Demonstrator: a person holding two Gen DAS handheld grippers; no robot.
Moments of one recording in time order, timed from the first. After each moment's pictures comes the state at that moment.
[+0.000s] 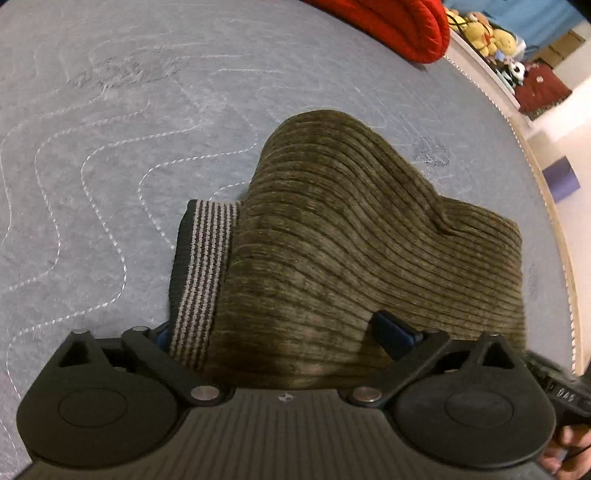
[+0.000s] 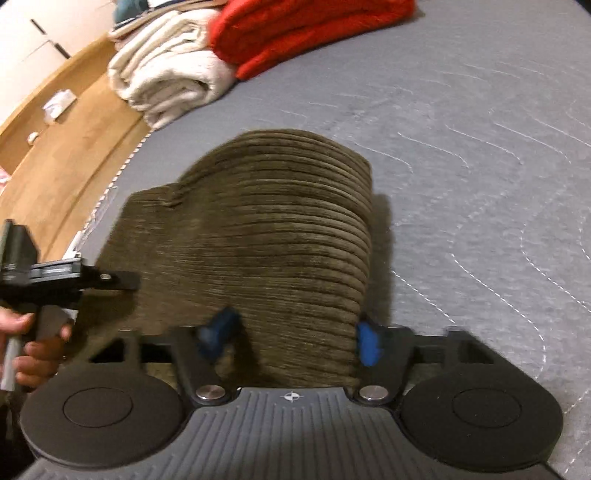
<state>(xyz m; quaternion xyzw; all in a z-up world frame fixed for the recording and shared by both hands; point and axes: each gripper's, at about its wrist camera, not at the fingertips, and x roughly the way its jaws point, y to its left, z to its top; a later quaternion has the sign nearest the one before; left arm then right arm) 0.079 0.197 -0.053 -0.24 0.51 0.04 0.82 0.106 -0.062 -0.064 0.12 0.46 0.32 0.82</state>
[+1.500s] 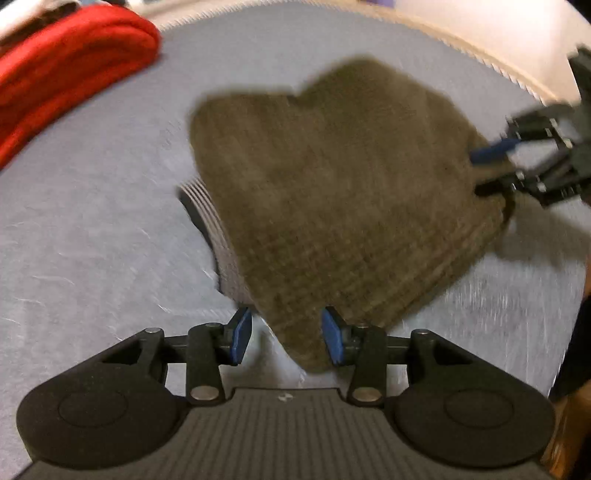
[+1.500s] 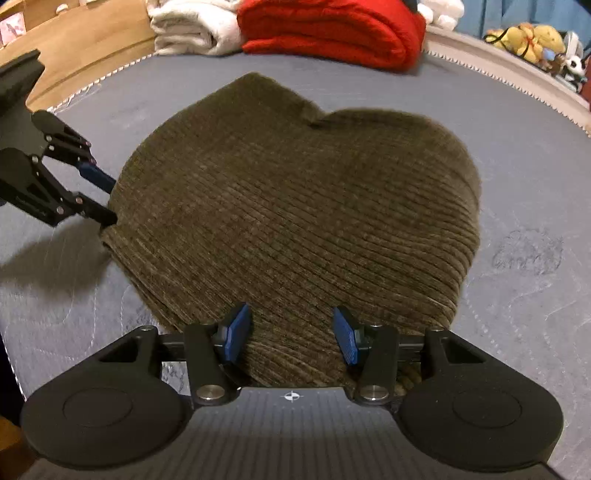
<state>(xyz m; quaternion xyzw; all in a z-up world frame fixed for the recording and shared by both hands) 0.040 -0.027 -0.013 0.14 0.46 -0.18 0.86 0.078 -0.193 -0.050 -0.11 0.41 0.29 0.85</state>
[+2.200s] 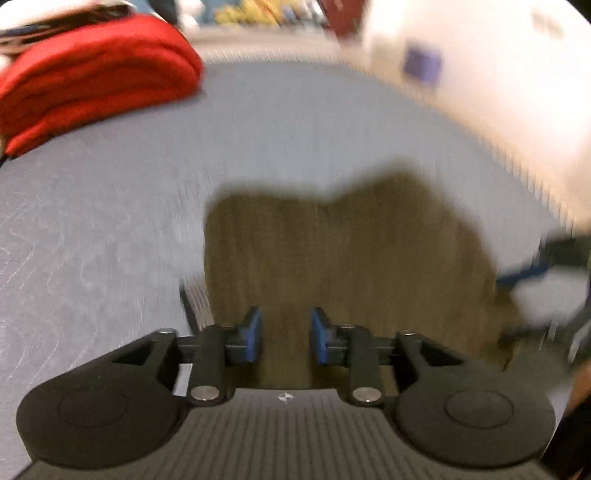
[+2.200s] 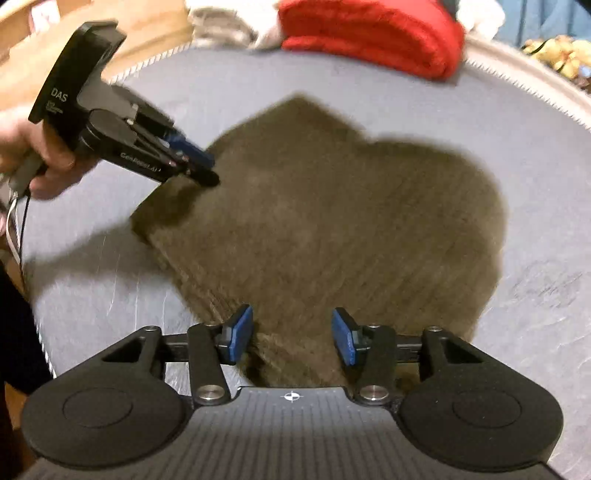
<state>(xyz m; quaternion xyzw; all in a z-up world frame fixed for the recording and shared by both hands) 0.096 -0.026 0.014 -0.01 0.40 -0.14 0.91 0.066 -0.186 -0.014 -0.14 0.40 0.33 0.84</state>
